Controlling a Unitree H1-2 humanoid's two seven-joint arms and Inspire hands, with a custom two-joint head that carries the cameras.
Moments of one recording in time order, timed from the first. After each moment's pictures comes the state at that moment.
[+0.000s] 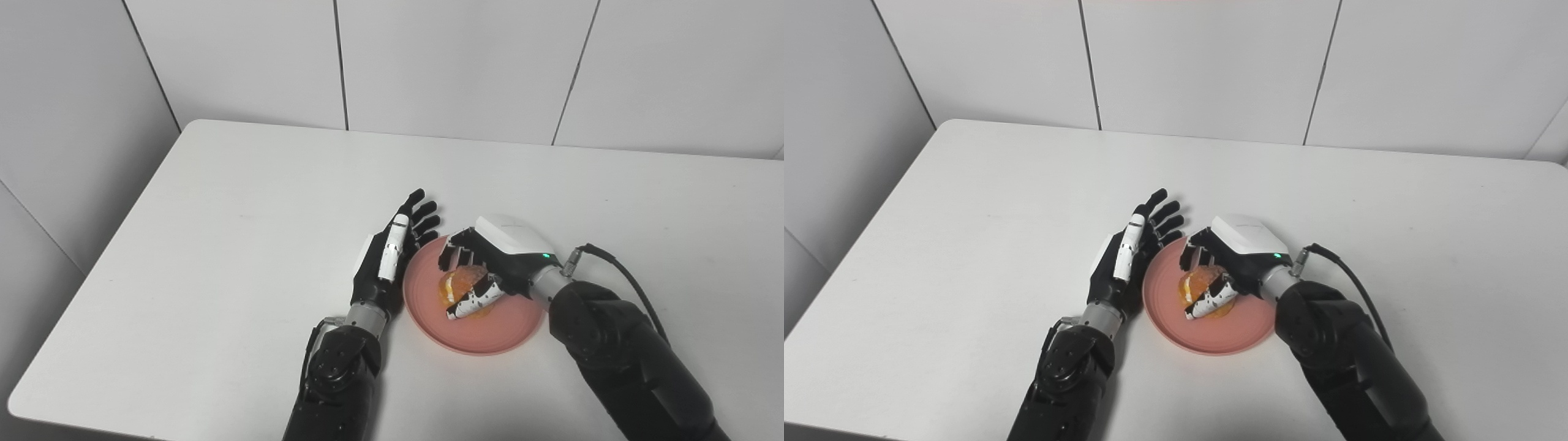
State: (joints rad) left arm -0.24 -0.16 -0.02 0.12 -0.13 0.11 -0.04; right arm -0.56 -0.26 0.55 -0.05 -0.73 0.32 0.48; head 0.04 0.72
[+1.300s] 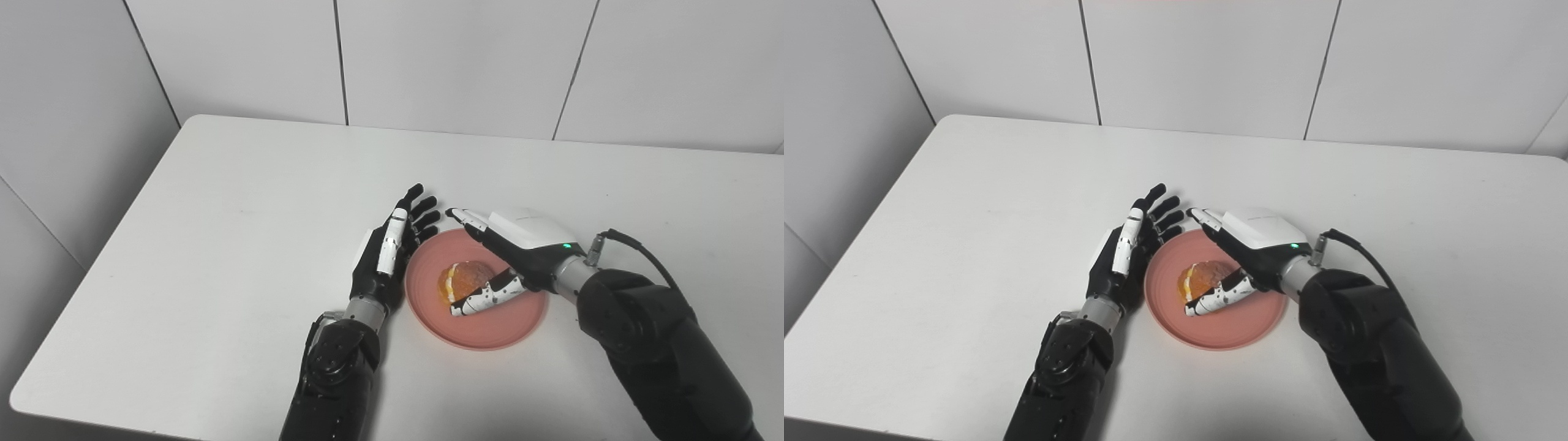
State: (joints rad) left arm -0.24 -0.15 -0.02 0.11 -0.15 0.13 -0.05; right arm -0.56 -0.30 0.45 -0.24 -0.84 0.32 0.75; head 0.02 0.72
